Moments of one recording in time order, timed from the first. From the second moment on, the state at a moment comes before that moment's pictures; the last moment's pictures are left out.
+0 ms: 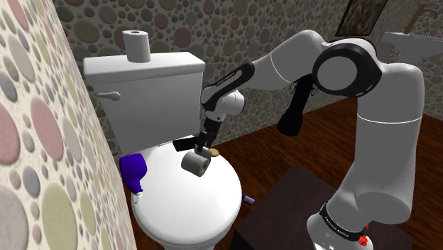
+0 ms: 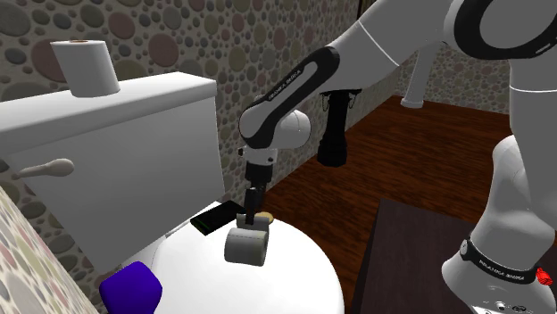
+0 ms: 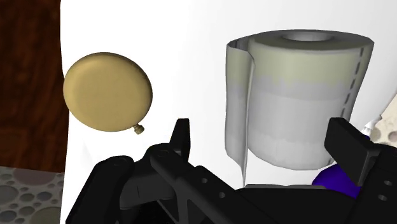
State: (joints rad) arm 0.17 0.40 -0.08 -2.03 0.64 2.31 -0.66
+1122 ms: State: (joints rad) arm 0.17 0.40 -0.08 -2.03 0.64 2.31 -0.65
